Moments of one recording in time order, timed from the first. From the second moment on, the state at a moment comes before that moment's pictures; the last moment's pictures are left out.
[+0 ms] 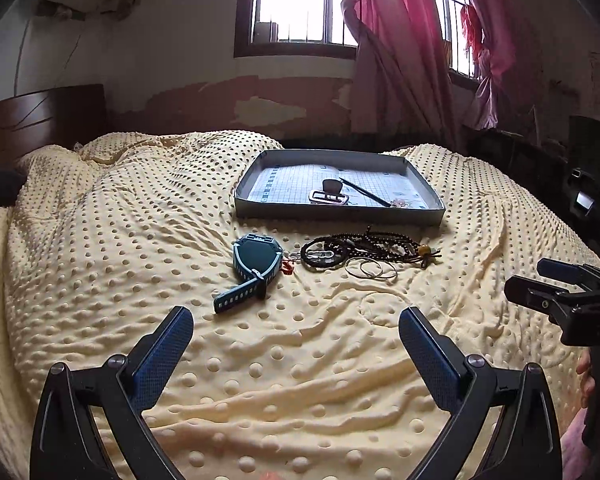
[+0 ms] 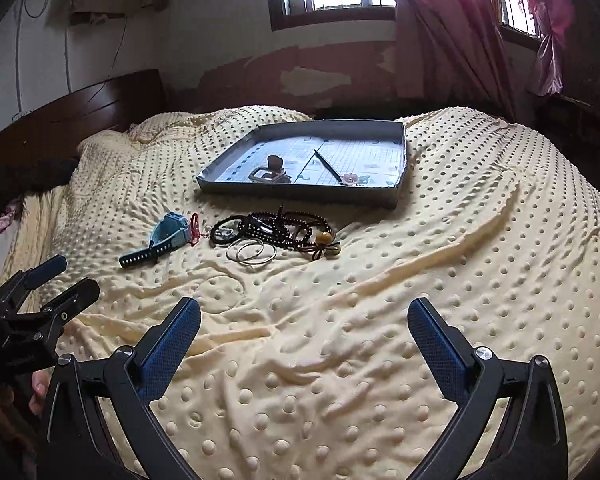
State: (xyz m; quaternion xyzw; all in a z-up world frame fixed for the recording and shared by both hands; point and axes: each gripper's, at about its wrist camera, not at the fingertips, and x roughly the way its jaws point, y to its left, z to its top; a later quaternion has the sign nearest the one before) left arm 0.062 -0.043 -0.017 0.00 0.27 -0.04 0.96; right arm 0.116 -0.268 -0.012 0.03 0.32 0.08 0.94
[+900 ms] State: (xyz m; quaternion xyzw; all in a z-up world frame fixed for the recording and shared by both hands) left arm 0.090 -0.019 -0.022 -0.04 0.28 -0.01 0.96; right arm 0.134 -0.248 -0.020 -0.01 0.35 0.09 0.93
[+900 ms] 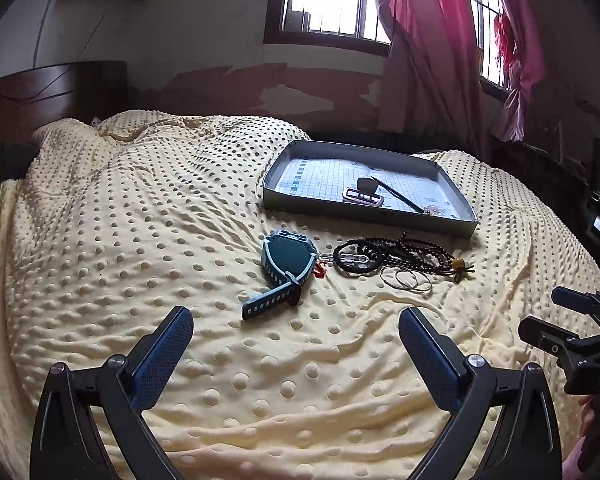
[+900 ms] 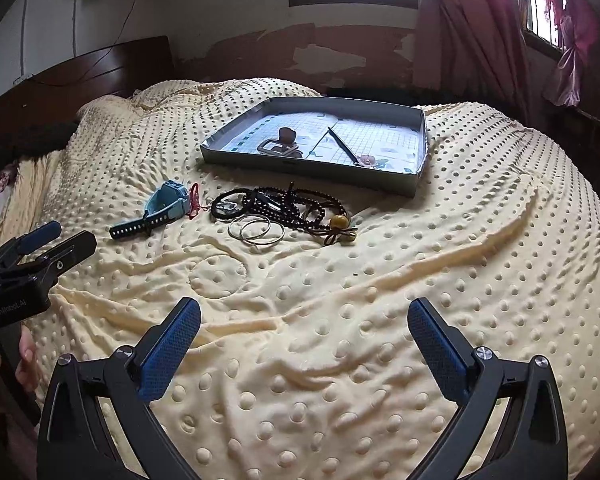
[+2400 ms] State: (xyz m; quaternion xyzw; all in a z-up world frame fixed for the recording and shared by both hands) left arm 0.212 -0.024 -0.068 0.01 0.37 -0.03 0.93; right arm 0.257 -0.263 -0.069 0.08 0.40 0.13 0.91
